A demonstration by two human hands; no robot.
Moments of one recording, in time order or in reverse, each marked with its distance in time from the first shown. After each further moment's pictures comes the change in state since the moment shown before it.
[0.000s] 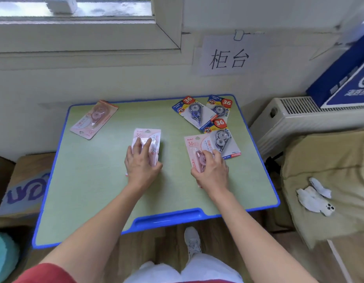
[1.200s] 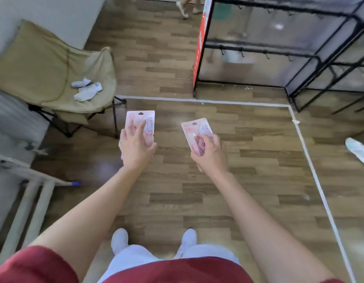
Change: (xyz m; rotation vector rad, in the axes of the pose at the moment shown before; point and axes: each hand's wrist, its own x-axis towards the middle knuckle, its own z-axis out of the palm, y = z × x) left_hand -0.612 0.108 0.101 0.010 -0.732 1.203; right_hand -0.726 0.220 -0.014 0.314 0.639 1.193
